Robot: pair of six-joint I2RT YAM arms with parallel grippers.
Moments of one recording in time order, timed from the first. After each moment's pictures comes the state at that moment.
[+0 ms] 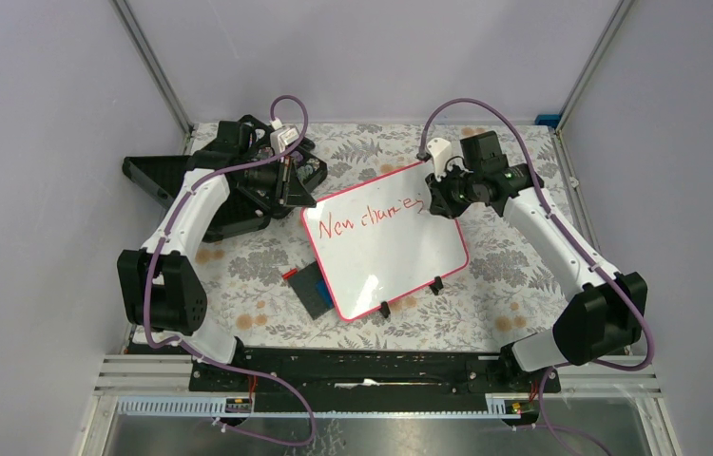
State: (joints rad) left arm -0.12 1.59 1.41 -0.82 0.99 0.17; right arm 0.35 1.45 1.33 -0.77 -0.33 -0.36
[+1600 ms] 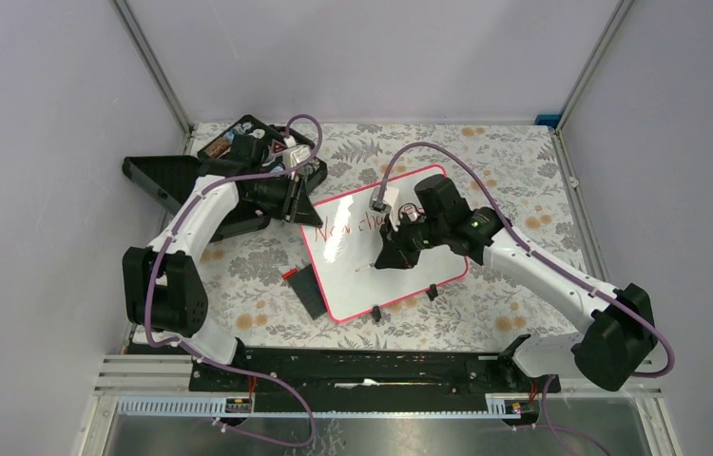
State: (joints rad) left arm -0.16 1.58 1.33 -0.87 0.97 0.24; right arm 0.70 1.32 1.08 -0.52 -0.64 -0.14
